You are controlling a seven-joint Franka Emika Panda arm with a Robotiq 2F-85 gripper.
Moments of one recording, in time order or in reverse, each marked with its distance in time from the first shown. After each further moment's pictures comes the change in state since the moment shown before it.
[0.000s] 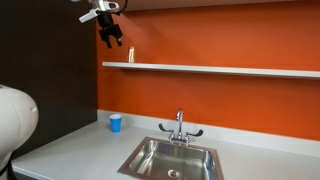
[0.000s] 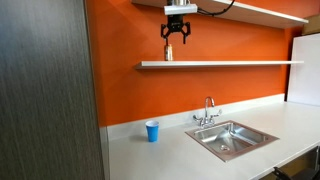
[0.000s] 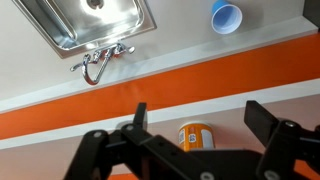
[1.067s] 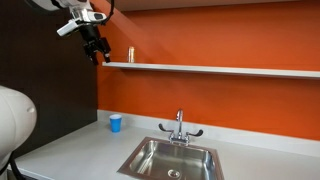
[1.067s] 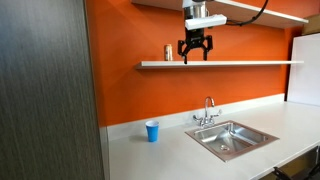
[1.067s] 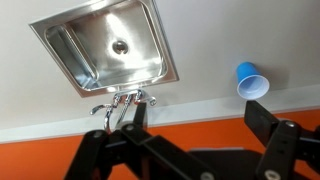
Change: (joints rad) arm -0.040 -0.388 0.049 -0.601 0.041 0.111 -0.015
